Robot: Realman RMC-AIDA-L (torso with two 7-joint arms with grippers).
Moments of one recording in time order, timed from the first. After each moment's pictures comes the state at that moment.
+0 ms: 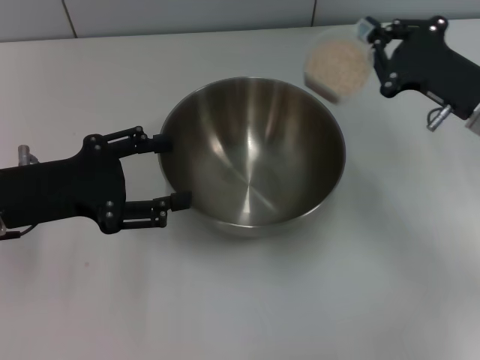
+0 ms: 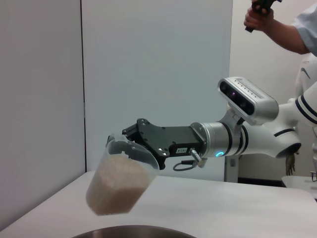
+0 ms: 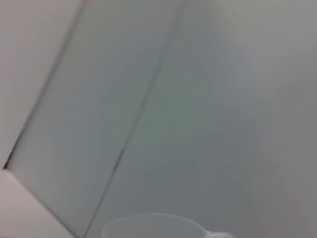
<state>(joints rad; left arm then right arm) -0.39 -2.06 0.92 0.79 1.72 1.73 -1.18 0.65 2.08 0.06 -0.31 -2.07 -1.48 0.27</state>
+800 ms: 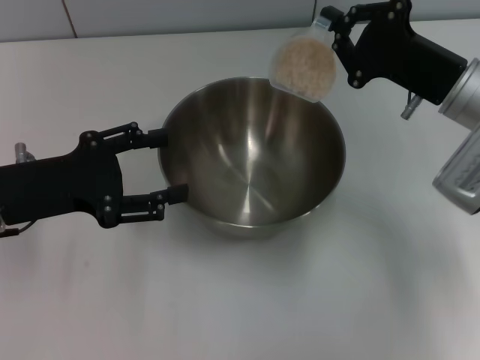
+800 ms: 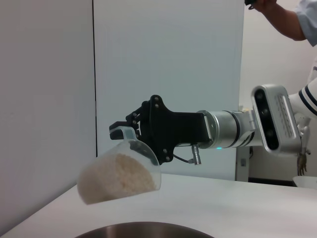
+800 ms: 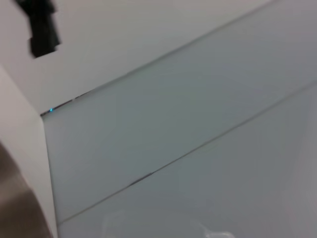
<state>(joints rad) -0.39 -2.06 0.91 0.78 1.72 1.70 -1.17 0.71 2.08 -0.04 -0.30 -2.03 -1.52 -0.34</state>
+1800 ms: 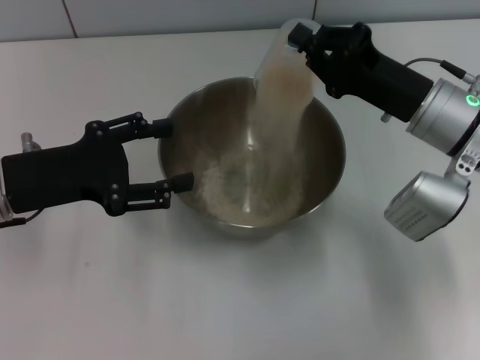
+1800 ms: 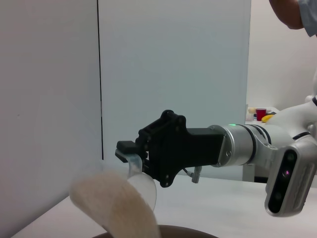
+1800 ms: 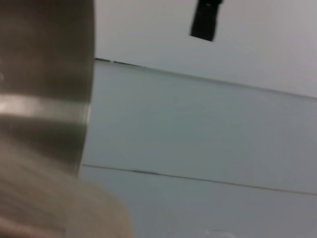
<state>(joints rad) -0.41 -2.06 0.91 0.77 1.72 1.67 -1.17 0.71 2.08 -0.03 -0.15 -2.02 -1.46 -1.08</state>
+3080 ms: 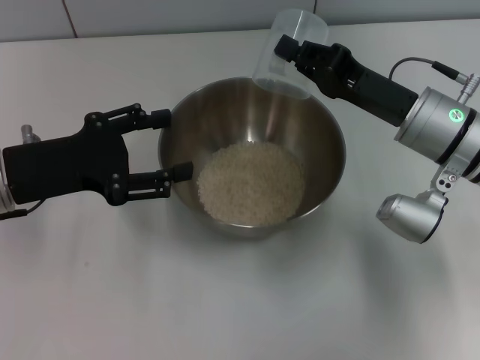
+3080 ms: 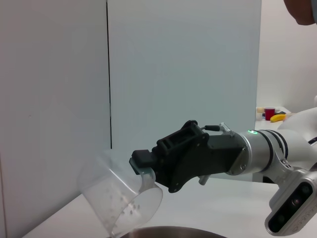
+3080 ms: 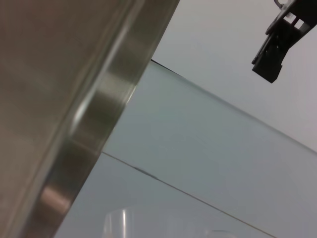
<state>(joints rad) -0.43 -2.06 0.90 0.75 1.72 1.65 -1.16 0.71 2.08 -0.04 -0.10 -2.03 -1.45 -1.44</state>
